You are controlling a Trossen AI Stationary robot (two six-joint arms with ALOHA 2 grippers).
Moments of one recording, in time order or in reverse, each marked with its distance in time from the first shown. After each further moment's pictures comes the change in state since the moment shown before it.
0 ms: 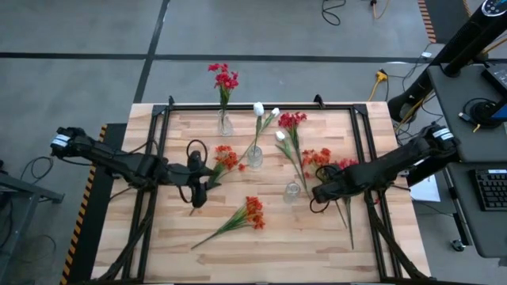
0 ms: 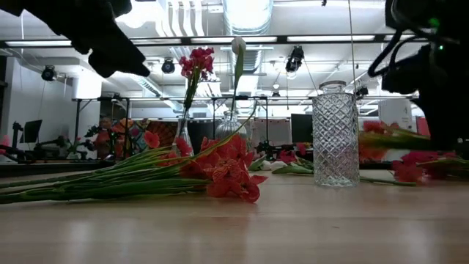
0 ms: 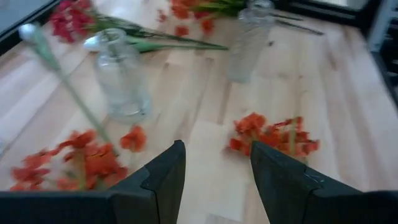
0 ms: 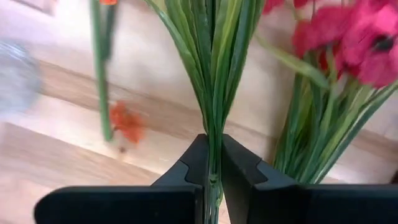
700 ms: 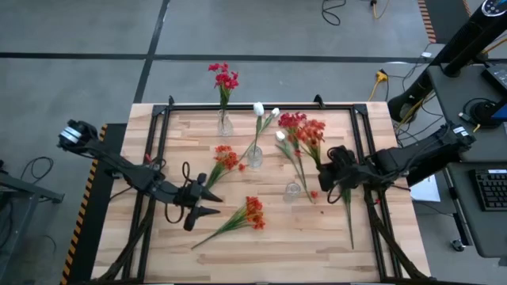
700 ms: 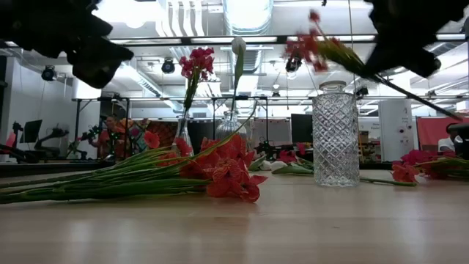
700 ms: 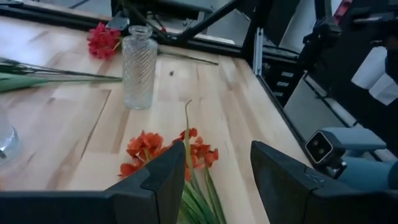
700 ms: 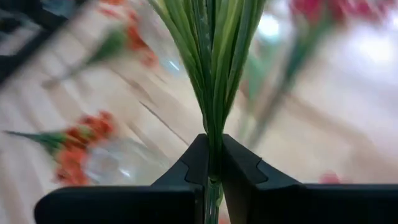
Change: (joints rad) left arm -0.214 0.110 -0.257 0.665 0.033 0.031; right arm 0.003 -0.356 0.002 0.292 0.435 -0.524
